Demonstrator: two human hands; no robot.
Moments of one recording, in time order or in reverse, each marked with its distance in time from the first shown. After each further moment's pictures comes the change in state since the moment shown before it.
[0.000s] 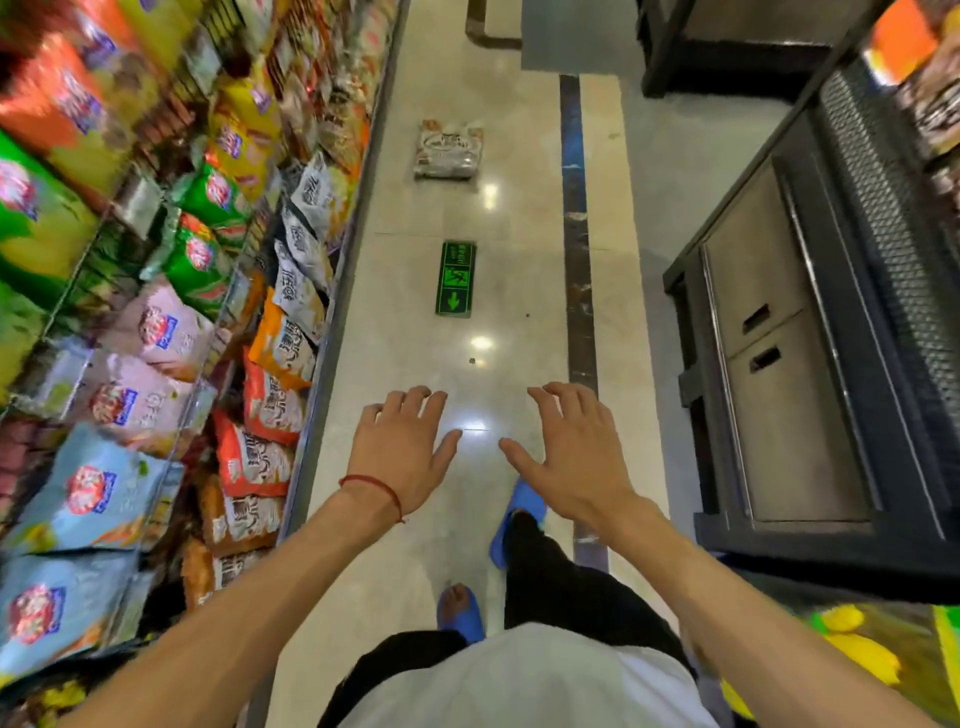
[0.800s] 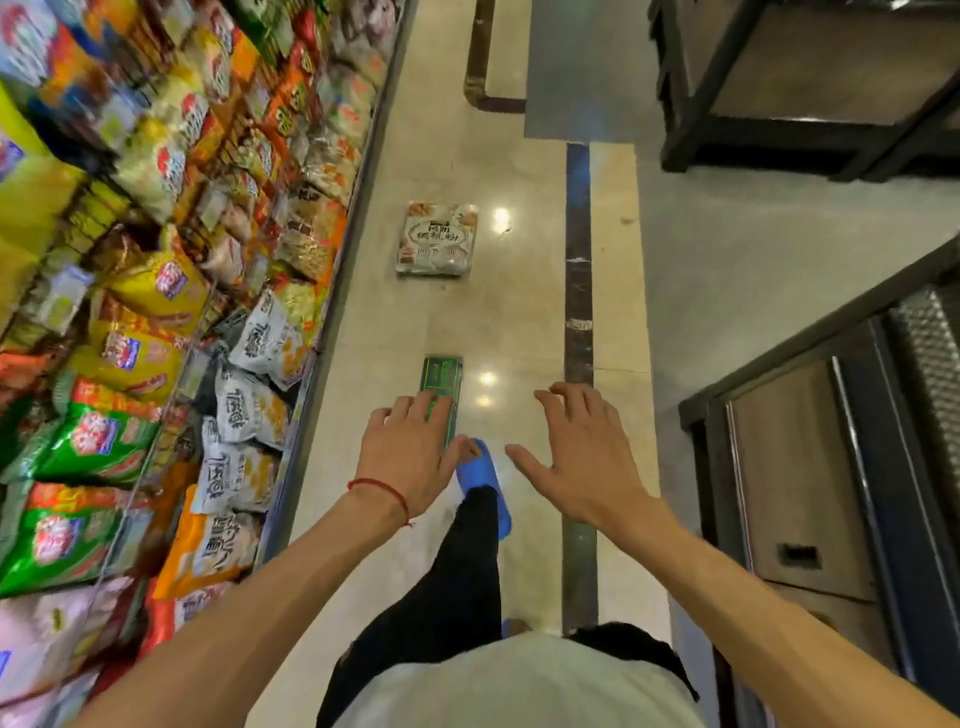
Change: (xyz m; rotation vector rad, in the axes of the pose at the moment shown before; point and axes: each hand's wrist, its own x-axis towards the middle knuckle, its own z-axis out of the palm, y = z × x) left_hand 0.512 -0.012 -0.105 0.031 -0.022 -0.022; right_hand 0.499 0.153 -0.109 -0.101 -0.033 -0.067
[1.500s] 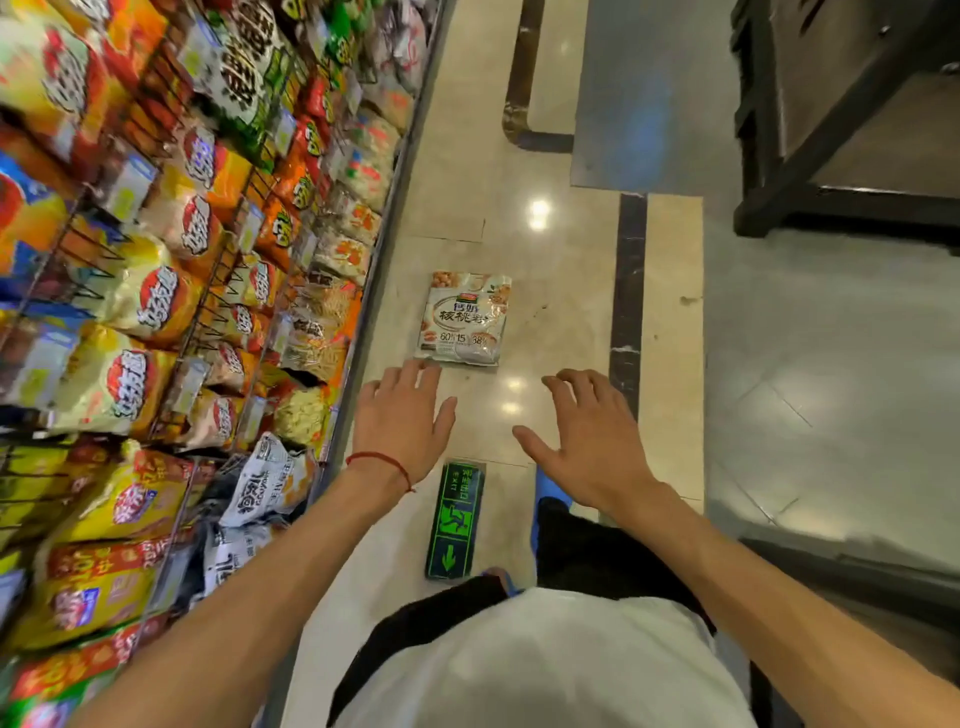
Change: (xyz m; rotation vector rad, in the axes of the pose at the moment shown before) left_hand 0.438 -0.131 -0.115 -0.047 0.035 -0.173; right_hand 0.467 0.063 -0.071 0.042 -0.090 -0.033
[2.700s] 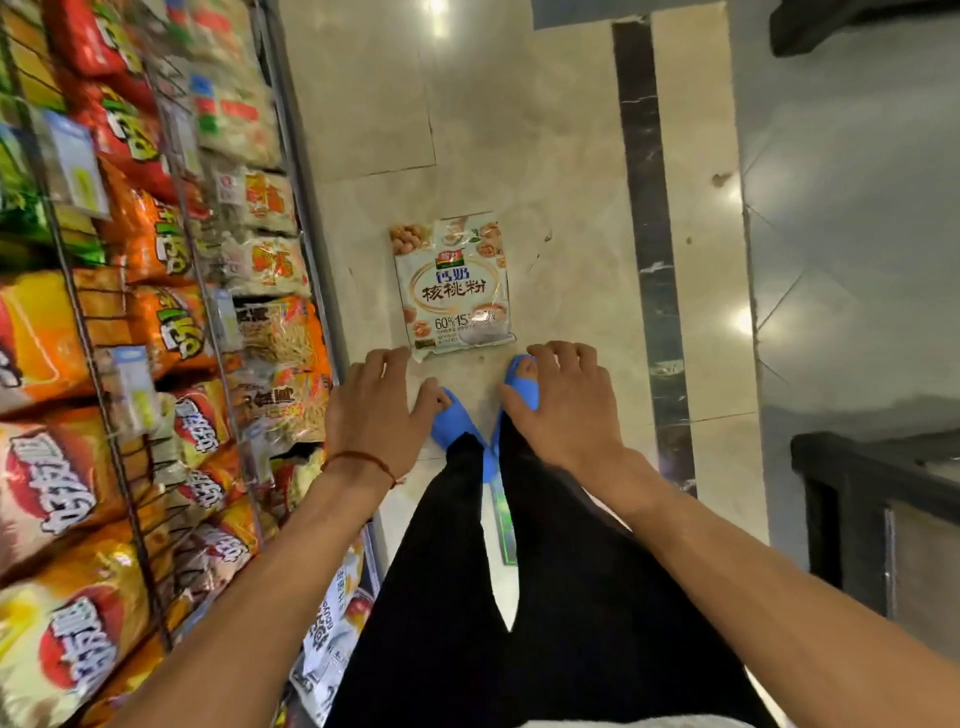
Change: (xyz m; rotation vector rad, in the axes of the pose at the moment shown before) left_hand 0.348 -0.169 0.078 -0.154 -0.388 0.097; right_hand 0.349 -0.067 0.107 0.190 -0.166 0.501
